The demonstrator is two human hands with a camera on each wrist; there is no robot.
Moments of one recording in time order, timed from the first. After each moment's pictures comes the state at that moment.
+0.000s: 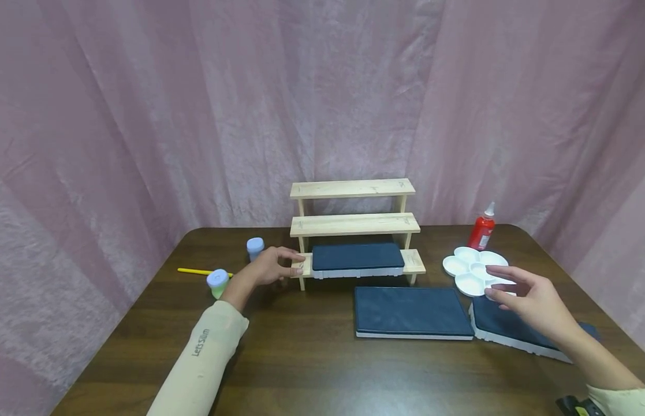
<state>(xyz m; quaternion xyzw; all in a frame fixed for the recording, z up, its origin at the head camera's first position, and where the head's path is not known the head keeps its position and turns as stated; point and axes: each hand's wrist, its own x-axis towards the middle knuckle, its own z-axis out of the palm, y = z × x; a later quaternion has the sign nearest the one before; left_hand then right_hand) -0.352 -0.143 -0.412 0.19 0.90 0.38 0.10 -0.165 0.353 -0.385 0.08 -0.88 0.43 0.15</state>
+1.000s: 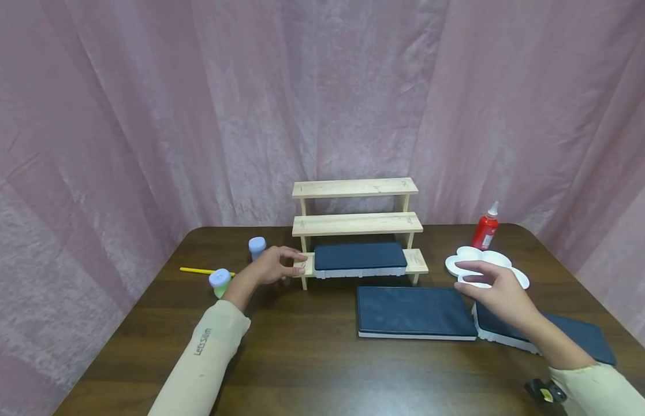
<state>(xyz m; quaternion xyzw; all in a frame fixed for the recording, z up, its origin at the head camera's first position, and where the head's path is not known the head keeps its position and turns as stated) -0.354 -0.143 -0.412 0.20 0.90 0.38 0.10 -0.191 0.313 -0.386 0.10 -0.90 0.41 0.13</state>
